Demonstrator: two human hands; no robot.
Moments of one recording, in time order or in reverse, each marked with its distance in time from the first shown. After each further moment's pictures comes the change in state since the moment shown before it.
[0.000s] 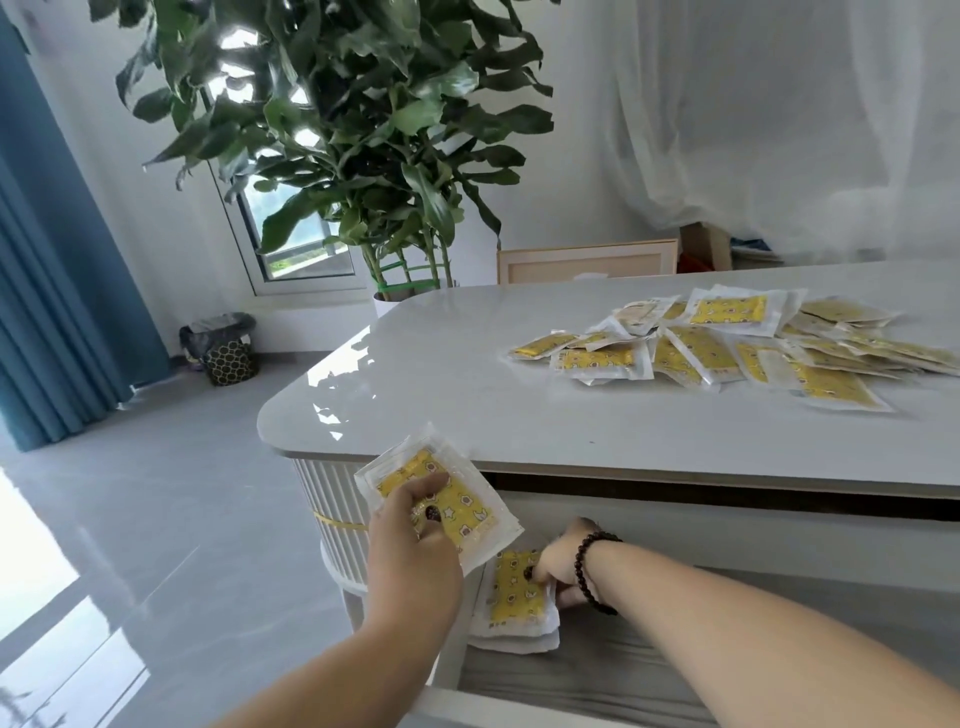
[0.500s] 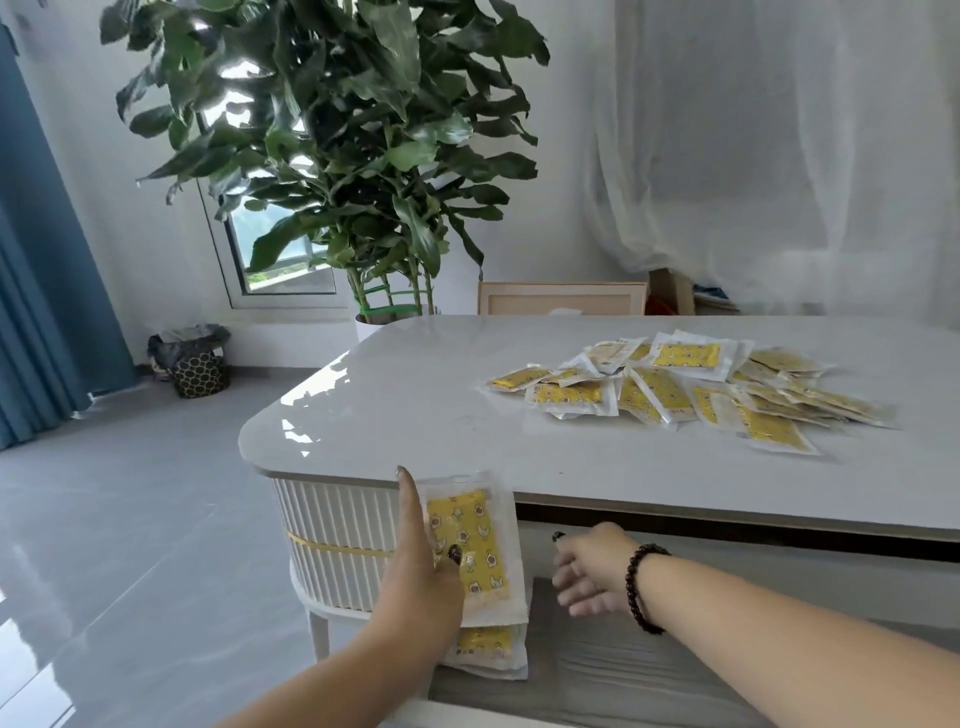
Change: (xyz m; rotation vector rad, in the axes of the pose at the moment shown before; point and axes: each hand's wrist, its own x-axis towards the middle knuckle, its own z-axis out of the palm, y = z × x) left_hand -0.016 0.020 -0.003 0.138 -0.311 0.052; right_hand -0.038 0.001 -0.053 0.079 -0.005 -0.046
